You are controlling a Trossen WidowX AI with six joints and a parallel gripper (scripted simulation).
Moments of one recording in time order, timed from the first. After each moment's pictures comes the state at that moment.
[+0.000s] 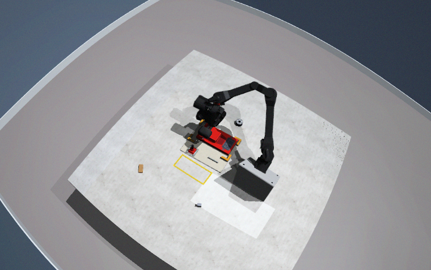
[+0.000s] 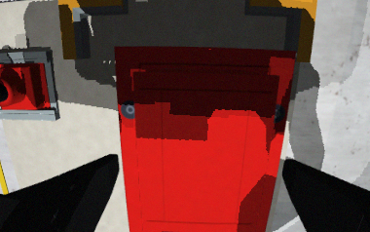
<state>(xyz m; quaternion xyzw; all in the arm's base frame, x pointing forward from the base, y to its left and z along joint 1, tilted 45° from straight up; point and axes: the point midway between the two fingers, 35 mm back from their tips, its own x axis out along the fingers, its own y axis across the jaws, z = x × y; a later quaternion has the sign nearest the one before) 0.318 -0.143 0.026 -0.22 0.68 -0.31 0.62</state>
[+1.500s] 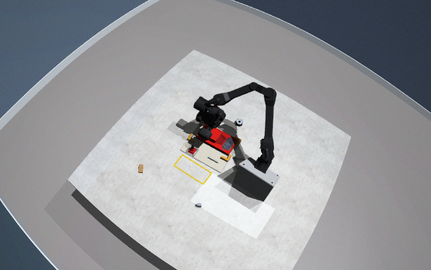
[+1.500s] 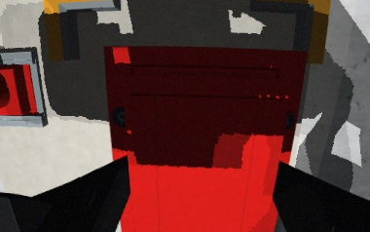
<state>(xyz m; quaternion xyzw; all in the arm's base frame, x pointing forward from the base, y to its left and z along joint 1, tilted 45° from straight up) 0.316 -0.154 0.015 -0.23 0.68 -0.31 0.62</state>
